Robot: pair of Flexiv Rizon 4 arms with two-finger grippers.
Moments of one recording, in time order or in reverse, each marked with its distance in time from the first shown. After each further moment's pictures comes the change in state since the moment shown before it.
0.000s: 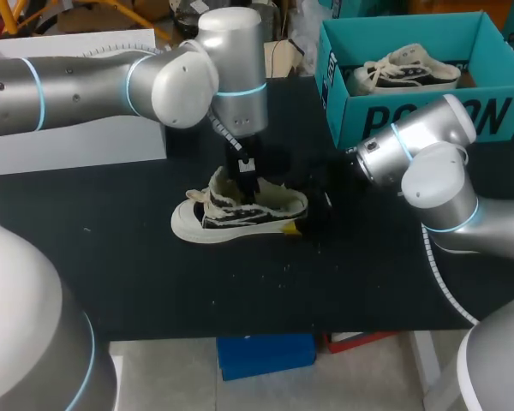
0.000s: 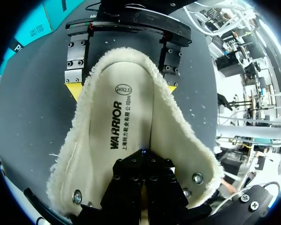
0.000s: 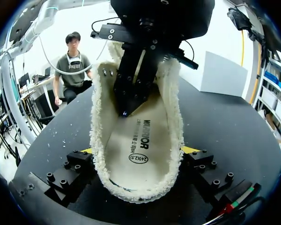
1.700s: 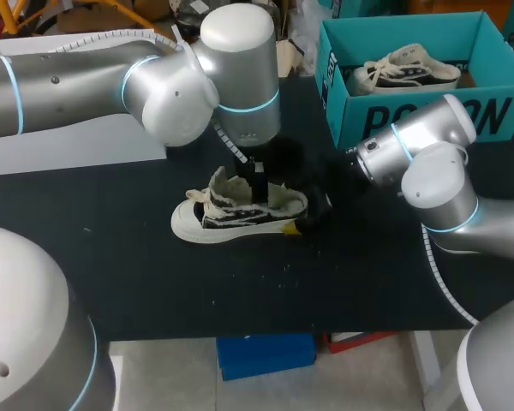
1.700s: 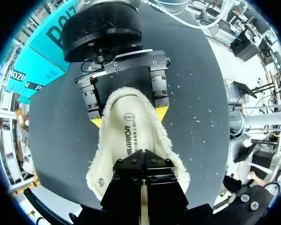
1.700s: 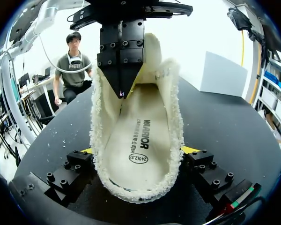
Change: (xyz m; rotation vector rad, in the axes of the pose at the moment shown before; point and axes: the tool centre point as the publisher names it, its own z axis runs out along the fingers) left arm 0.006 -0.023 -0.038 0.033 -0.326 0.161; right arm 0.000 0.000 0.000 0.000 0.000 0.000
